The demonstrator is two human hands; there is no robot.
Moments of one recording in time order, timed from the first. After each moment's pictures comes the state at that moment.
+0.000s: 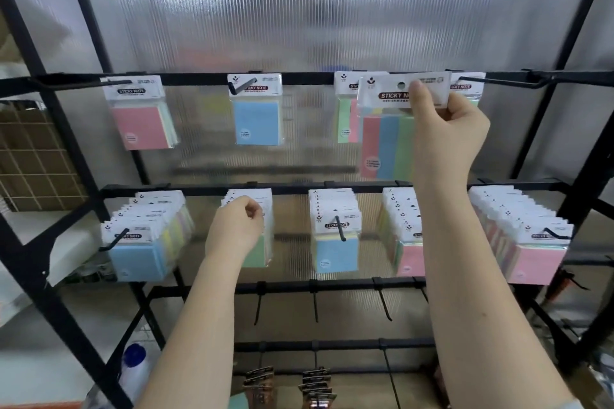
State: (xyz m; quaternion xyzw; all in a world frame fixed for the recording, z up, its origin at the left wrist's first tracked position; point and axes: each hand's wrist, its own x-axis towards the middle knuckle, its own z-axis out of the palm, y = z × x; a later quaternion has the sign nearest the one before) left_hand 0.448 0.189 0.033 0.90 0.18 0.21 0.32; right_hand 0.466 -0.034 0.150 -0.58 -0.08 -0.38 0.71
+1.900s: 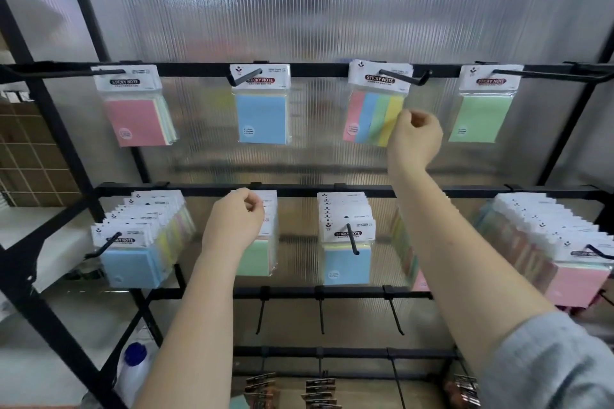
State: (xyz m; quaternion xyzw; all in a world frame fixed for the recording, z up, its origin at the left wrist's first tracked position) left_hand 0.474 0.203 0.033 0.89 0.18 0.23 0.34; right_hand 0.584 0.001 0.114 -0.64 0.09 -0.31 0.69
